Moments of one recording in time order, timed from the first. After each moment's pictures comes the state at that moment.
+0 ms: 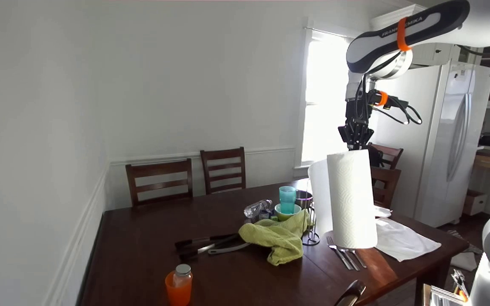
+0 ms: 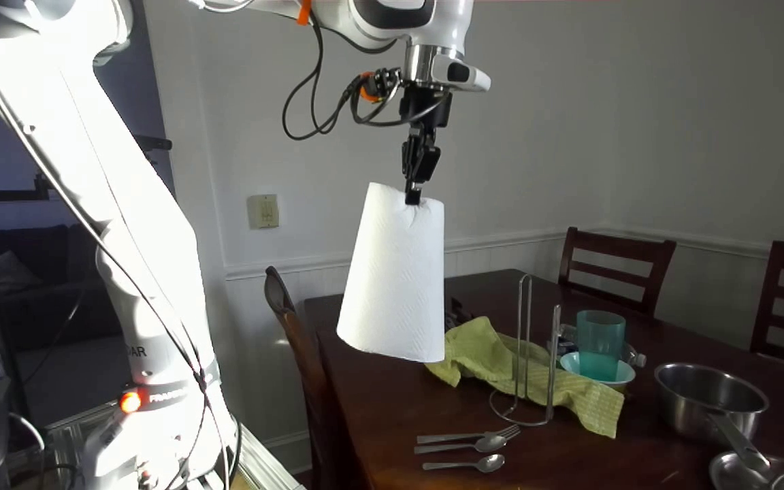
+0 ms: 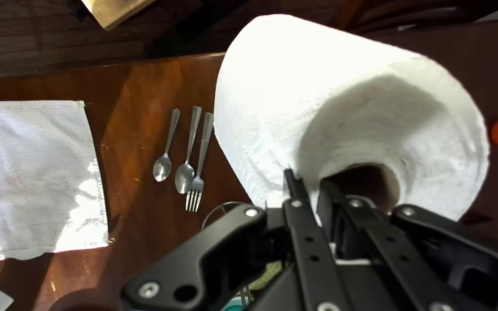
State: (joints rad) arm -0.32 -0.38 -0.30 -2.13 0.02 1.62 0.01
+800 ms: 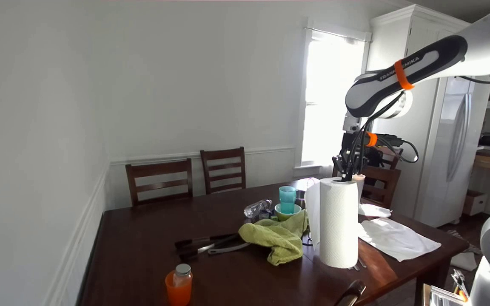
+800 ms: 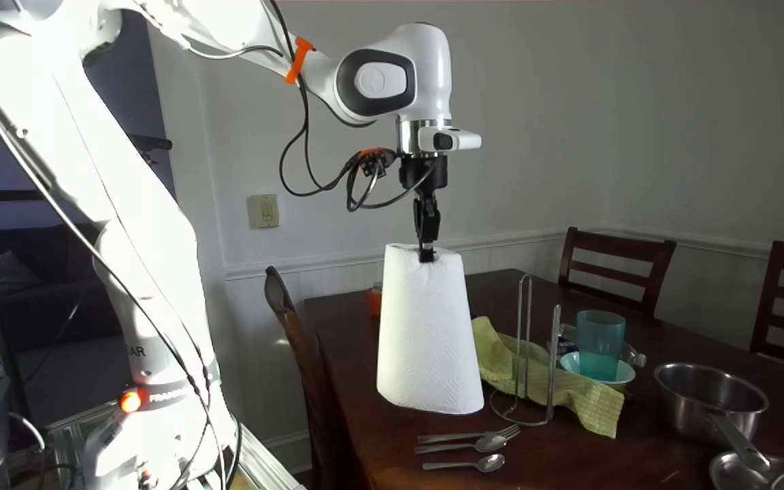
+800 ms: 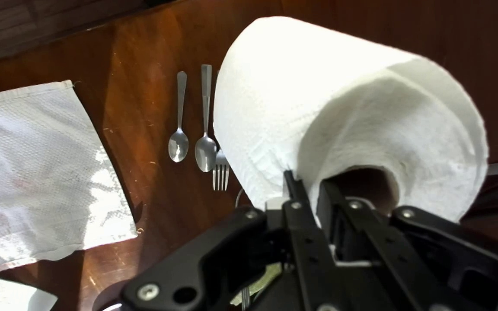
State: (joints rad) arm -0.35 -0.42 -0.26 -2.46 -0.05 2.09 0.19
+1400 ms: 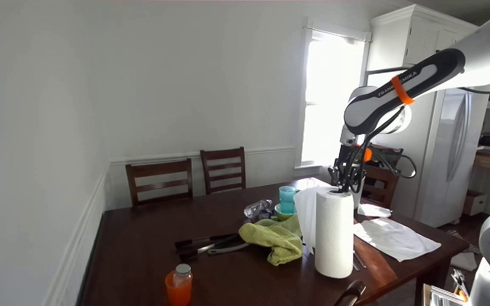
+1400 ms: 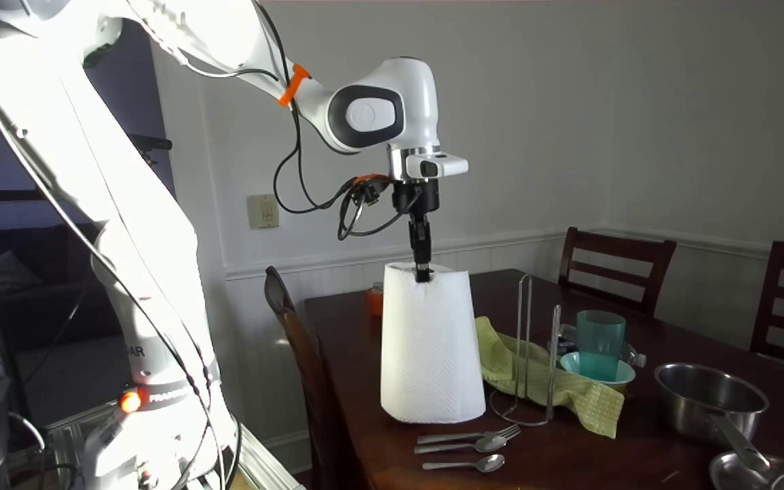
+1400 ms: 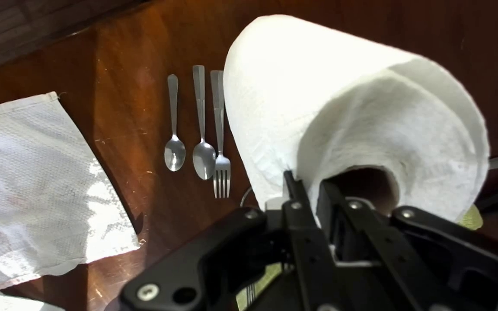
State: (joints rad) arm -0.36 -0.42 -0.22 -2.57 -0.07 2.24 0.29
